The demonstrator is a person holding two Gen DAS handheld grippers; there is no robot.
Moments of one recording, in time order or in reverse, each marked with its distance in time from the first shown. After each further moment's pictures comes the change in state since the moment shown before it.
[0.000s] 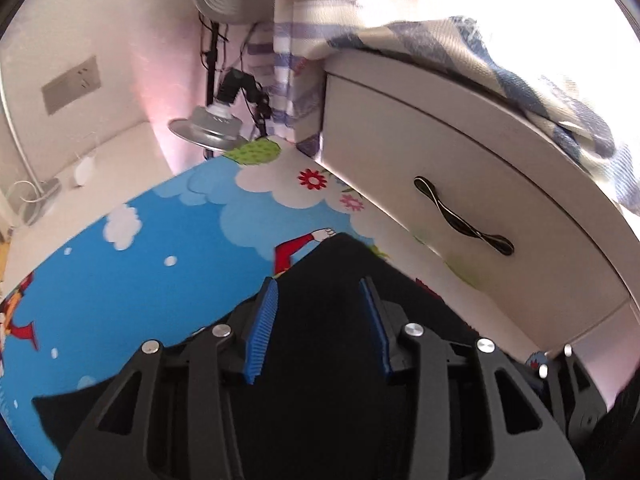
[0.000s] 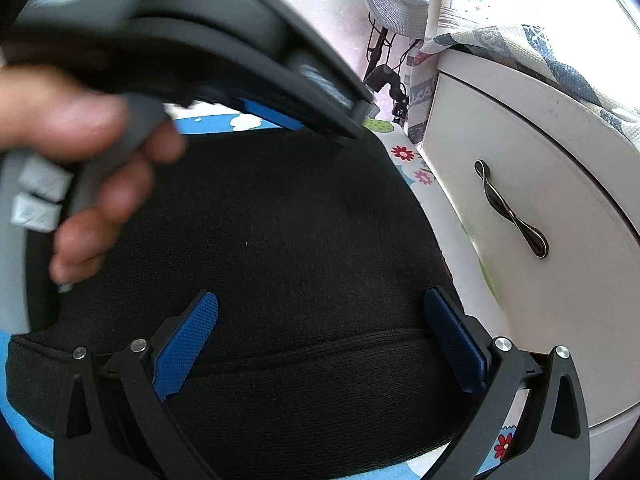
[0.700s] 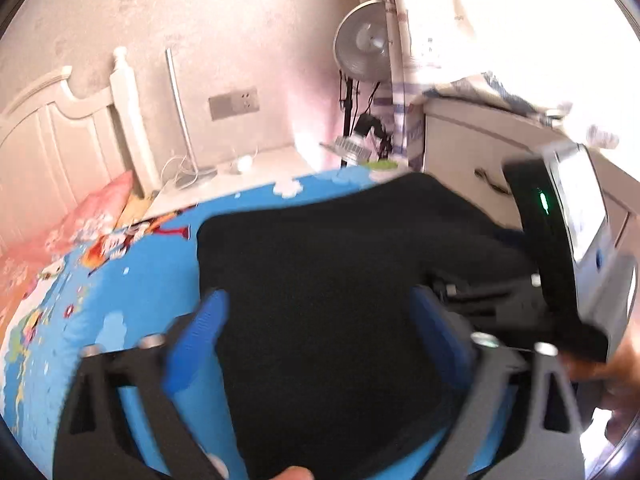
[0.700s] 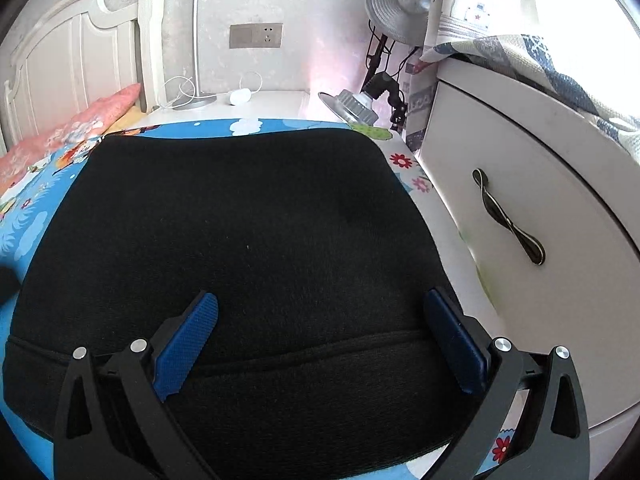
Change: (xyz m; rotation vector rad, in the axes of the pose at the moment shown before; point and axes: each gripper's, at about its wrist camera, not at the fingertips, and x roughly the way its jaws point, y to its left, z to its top) left arm -0.162 -0.020 -0.169 -0.150 -0.259 0.431; right arm 0.005 0.002 0.004 -0.007 -0.018 -0.015
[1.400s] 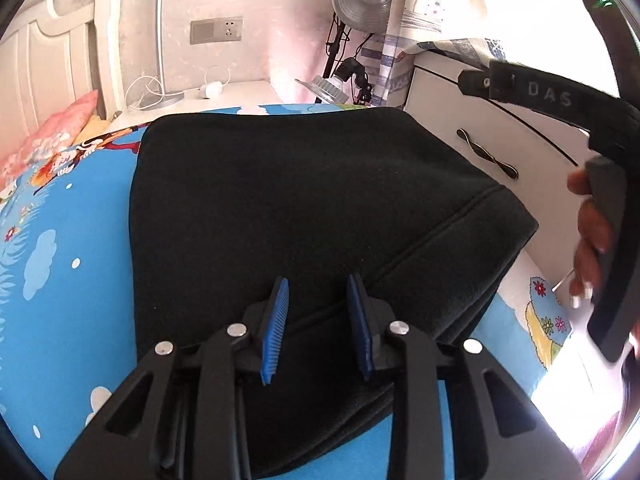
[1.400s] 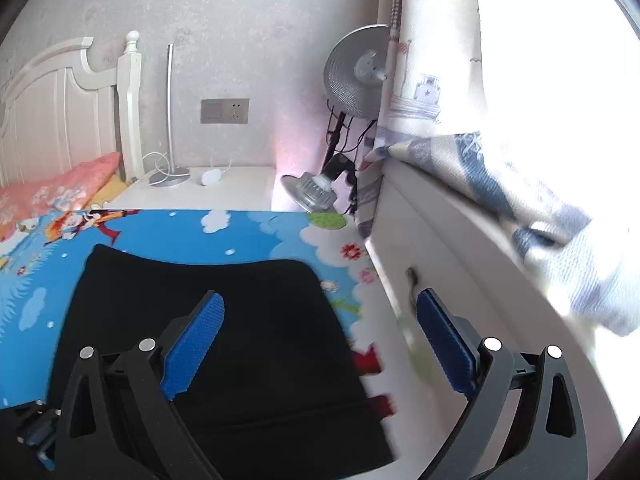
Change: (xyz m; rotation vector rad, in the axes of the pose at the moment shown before) left arm 0.023 -0.004 -0.041 -0.161 0.198 -0.164; right arm -0.056 -0.017 0.043 0.020 -0.161 -0.028
